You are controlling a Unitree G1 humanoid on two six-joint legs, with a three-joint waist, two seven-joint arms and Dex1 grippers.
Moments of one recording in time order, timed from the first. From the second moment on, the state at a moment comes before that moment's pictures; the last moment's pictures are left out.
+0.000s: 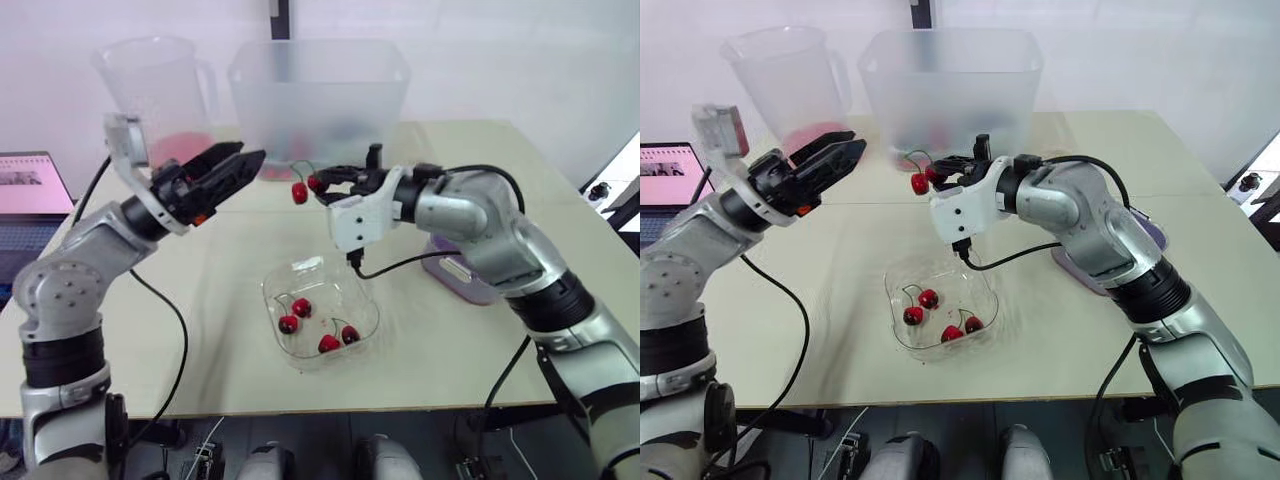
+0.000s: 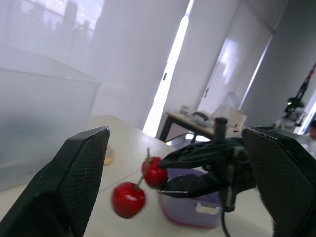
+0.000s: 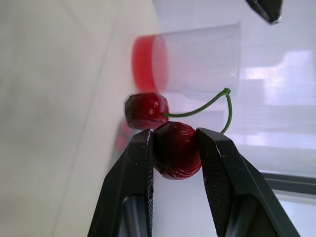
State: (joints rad) left arm -0.66 0.58 0.30 -0.18 -1.12 0.76 -0.57; right arm -0.97 -0.69 0.42 -0.12 -0.44 -0.13 0.69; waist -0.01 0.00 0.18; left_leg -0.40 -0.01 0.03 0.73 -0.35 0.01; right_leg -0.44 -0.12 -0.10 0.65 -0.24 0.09
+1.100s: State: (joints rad) left arm -0.72 0.35 0.17 -0.17 -0.83 0.64 -0.46; right arm -0.92 -0.61 0.34 -0.14 -0.53 -0.14 0.68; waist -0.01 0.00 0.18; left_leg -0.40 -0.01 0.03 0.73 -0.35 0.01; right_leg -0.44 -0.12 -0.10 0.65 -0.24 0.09
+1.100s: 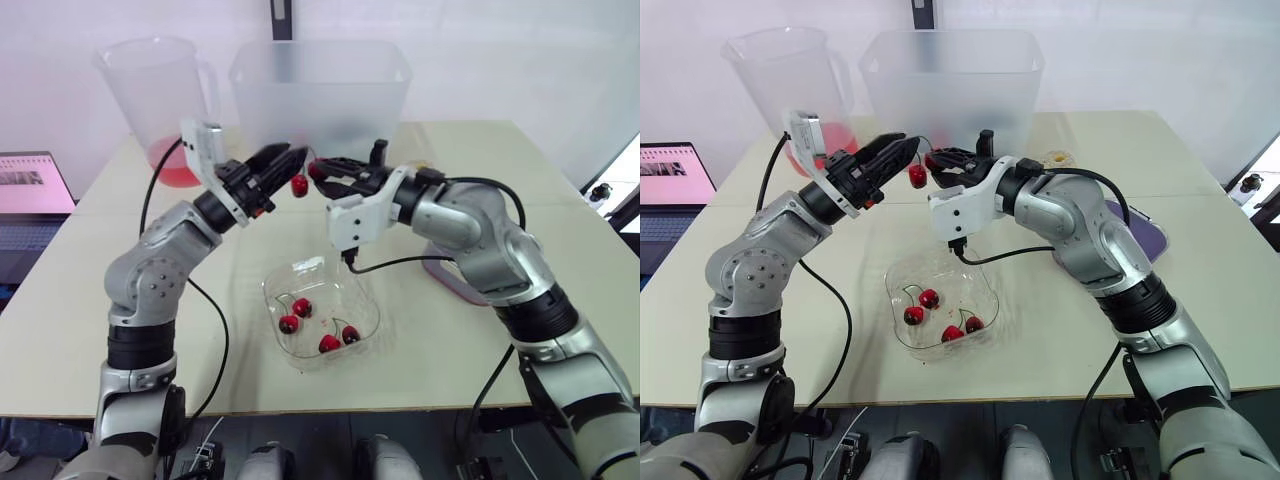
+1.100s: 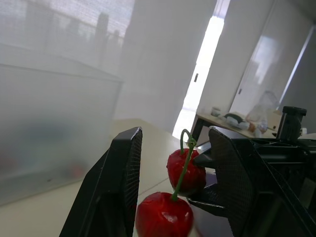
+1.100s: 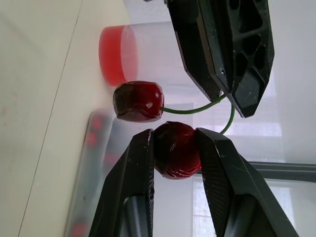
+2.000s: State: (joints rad) left arm -0.74 0.28 0.17 -0.14 -0.81 0.64 -0.47; right arm -0.91 -0.60 0.33 -0.17 -0.48 -0.09 0.73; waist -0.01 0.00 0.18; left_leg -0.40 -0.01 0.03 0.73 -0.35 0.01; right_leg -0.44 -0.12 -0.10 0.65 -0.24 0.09
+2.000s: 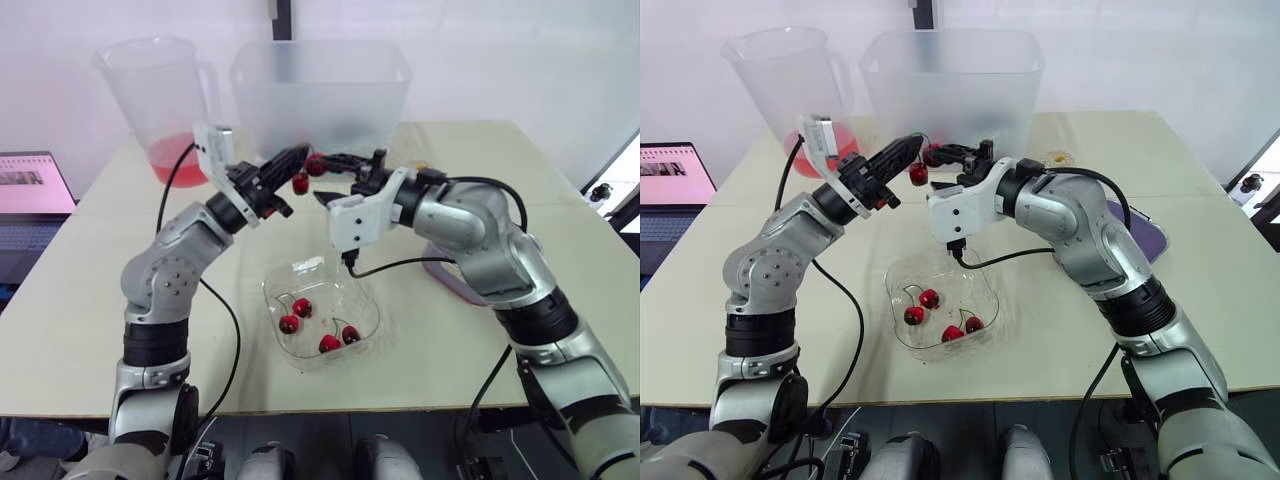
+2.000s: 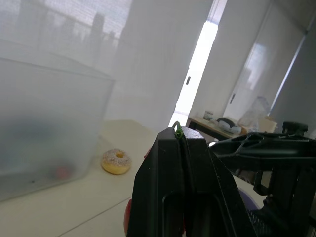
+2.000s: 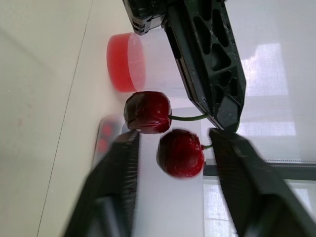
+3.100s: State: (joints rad) left arm -0.79 0.58 0.09 -0.15 -0.95 0.86 -1.02; right arm -0.84 -0.54 -0.12 -0.39 0.76 1.20 0.91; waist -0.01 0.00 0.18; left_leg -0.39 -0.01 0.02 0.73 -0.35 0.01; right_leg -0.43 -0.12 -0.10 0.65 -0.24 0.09
